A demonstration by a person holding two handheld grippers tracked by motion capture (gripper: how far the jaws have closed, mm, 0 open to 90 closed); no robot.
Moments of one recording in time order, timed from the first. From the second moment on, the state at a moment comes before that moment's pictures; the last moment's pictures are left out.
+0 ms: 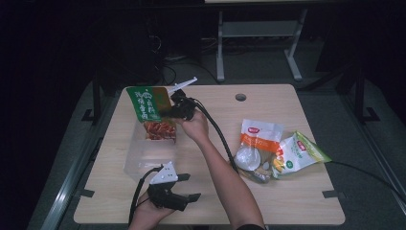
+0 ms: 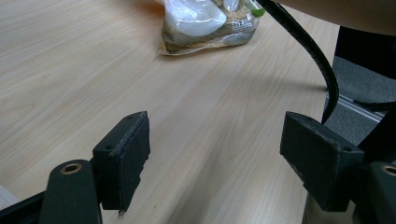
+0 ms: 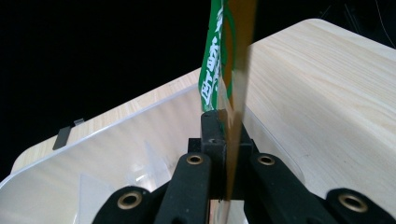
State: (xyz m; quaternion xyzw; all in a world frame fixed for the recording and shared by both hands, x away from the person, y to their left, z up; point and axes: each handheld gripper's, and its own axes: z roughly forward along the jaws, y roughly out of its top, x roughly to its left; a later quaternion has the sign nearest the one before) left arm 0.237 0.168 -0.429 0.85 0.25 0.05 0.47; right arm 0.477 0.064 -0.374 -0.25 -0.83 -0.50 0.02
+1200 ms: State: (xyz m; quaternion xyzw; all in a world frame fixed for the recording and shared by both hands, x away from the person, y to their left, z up) left arm 0.238 0.163 -0.433 0.85 0.25 0.03 0.47; right arm 0.455 -0.009 -0.359 -0.26 -0.84 -0.47 0.02
